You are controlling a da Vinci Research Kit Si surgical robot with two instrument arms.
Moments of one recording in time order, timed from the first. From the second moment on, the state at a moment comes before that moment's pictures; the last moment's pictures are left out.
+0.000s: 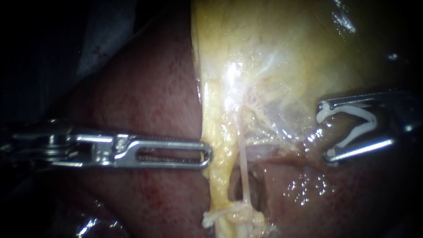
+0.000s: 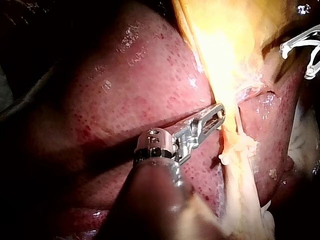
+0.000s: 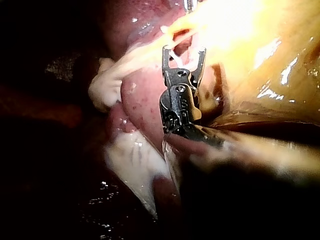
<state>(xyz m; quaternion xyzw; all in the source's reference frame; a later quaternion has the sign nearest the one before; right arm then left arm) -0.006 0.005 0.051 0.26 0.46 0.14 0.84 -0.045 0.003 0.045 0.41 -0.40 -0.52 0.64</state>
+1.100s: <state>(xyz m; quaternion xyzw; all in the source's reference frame) -0.006 0.005 0.051 0.26 0.46 0.13 0.84 -0.041 0.002 0.040 0.42 -0.39 -0.52 0.63</state>
